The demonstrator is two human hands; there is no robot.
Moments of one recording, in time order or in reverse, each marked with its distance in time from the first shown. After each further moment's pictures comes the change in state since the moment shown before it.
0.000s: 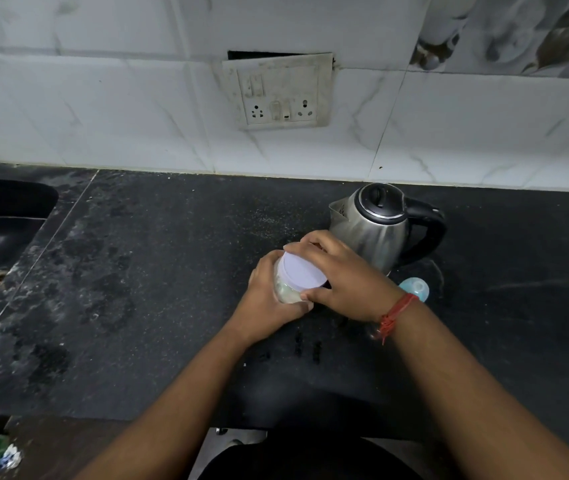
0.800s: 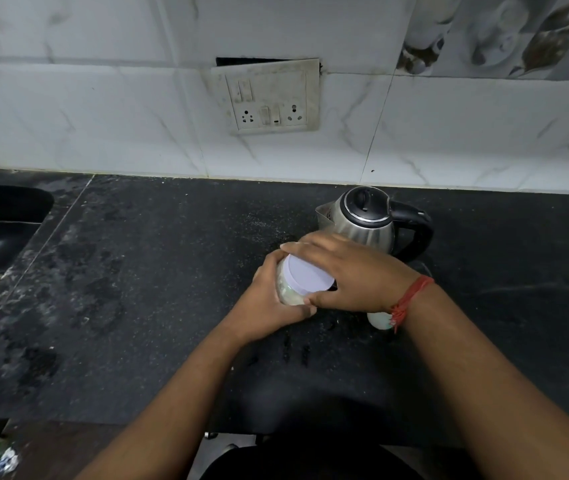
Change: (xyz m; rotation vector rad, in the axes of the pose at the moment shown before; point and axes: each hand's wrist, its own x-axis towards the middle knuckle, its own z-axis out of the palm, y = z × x) left_hand 0.003 0.032 0.009 0.020 -0.107 -0.011; right_hand -0.010 0.013 -0.045 -0.236 -0.161 -0.081
